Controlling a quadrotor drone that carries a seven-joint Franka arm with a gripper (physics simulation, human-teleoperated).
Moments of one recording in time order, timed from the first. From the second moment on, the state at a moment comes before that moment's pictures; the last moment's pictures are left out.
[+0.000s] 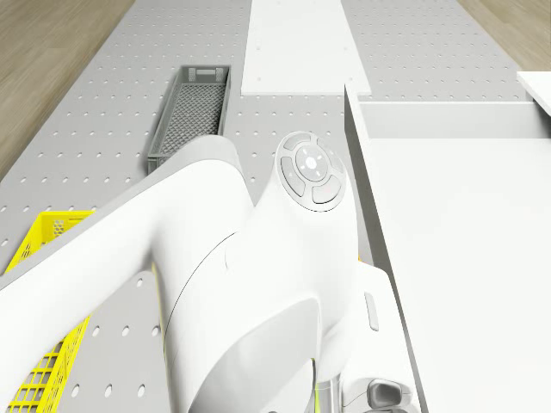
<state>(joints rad) 1.50 -1.56 -1.27 -2.65 1.83 1.70 -0.22</state>
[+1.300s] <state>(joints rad) 1.50 -1.56 -1.27 -2.65 1.83 1.70 -0.23</state>
